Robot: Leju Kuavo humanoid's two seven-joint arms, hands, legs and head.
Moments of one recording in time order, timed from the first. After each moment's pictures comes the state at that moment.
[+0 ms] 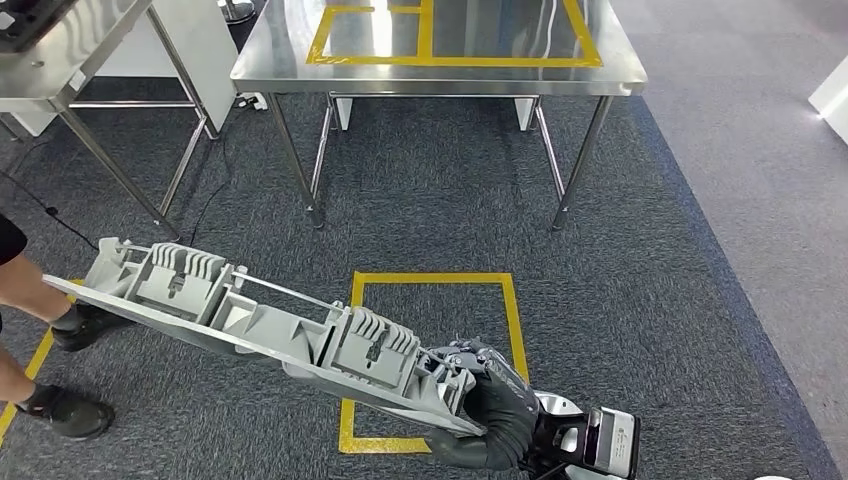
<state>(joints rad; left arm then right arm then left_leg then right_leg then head) -0.02 0.05 1.44 -0.23 -1.07 -0.15 -0.33 -0.11 -0.14 0.57 -1.85 -0.17 0.44 -0.55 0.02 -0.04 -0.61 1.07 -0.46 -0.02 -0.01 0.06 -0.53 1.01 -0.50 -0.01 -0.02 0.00</state>
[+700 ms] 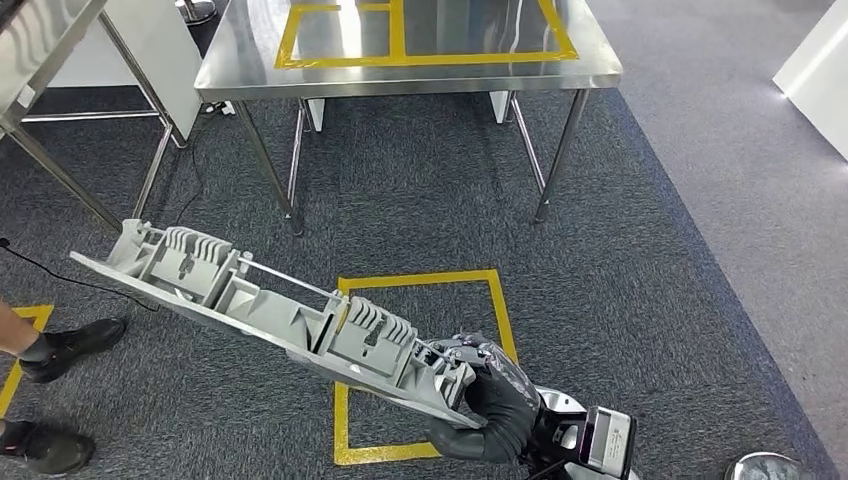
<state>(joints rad) -0.03 0.05 1.45 -0.23 -1.08 -0.16 -0.34 -0.11 -0.14 0.57 -1.84 -0.14 0.41 -0.55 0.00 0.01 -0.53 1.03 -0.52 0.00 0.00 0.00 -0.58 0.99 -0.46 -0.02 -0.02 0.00</state>
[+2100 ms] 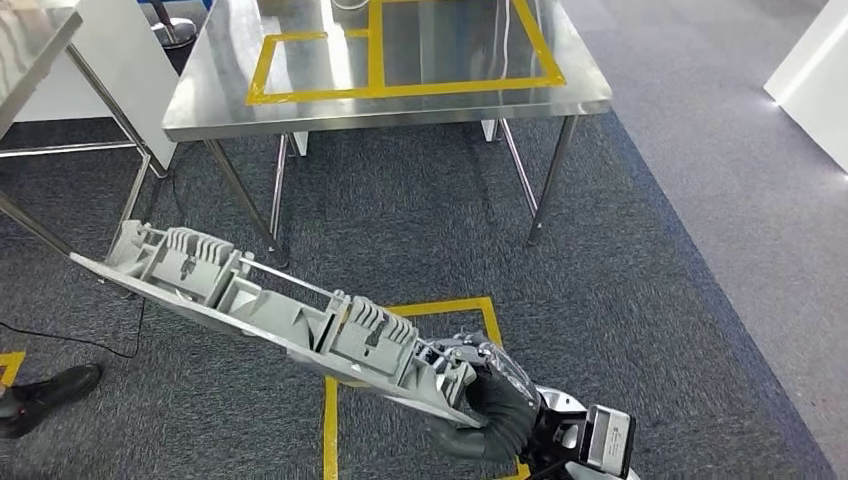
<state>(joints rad) -0.02 0.05 1.45 -0.23 -1.09 -0.16 -0.35 -0.13 -0.14 0.57 -1.83 -0.14 0.41 -0.55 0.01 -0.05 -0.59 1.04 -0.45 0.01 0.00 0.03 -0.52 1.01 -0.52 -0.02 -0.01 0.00</state>
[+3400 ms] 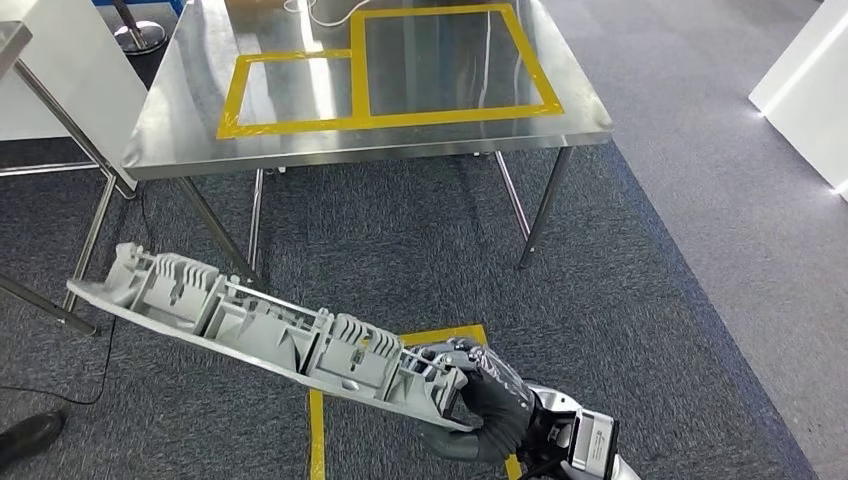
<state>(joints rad) -0.03 0.04 1.45 -0.23 -1.10 -0.17 -0.36 -0.14 -0.16 0.60 -1.80 -0.10 0.41 -0.56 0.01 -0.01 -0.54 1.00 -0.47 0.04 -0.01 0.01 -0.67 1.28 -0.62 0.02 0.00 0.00</state>
